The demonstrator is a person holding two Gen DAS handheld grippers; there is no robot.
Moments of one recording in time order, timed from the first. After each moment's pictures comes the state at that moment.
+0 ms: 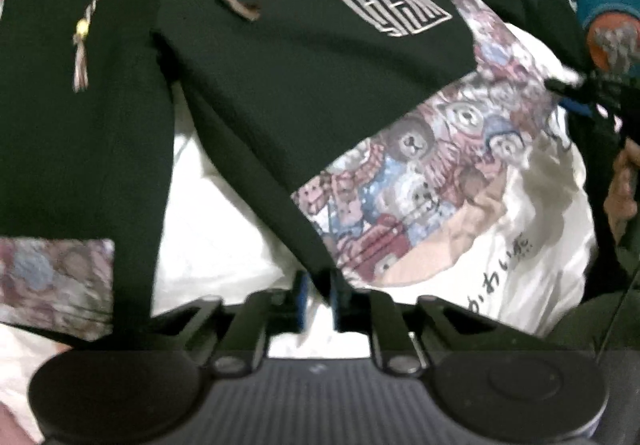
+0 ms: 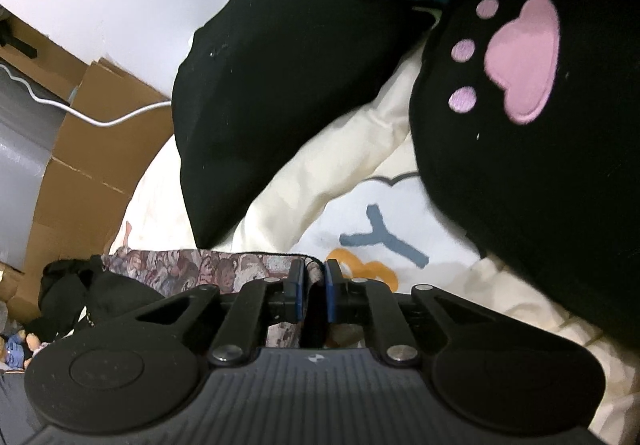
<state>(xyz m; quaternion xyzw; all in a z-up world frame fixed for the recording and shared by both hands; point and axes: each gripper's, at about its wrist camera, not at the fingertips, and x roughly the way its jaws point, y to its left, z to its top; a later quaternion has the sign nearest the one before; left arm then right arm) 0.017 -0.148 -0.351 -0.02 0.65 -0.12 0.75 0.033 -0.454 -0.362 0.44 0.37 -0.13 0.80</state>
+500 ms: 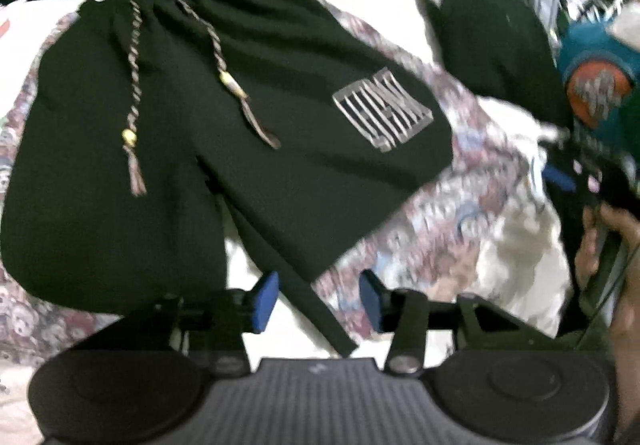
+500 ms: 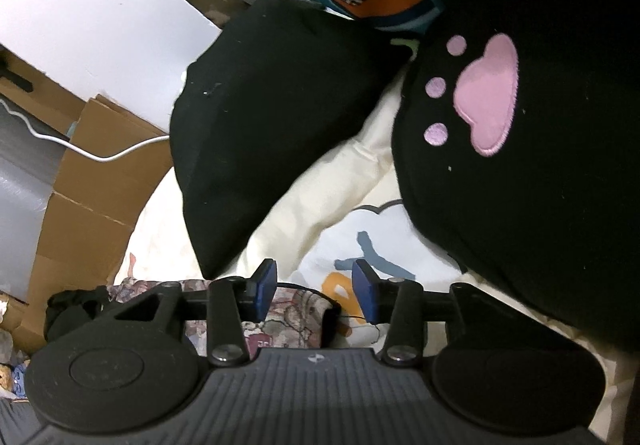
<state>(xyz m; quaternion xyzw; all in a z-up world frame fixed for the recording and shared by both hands) 0.046 -0.124 -0.262 -0.03 0.59 -0.10 0.80 0.022 -0.460 -0.347 0.45 0.34 -0.16 0.81</state>
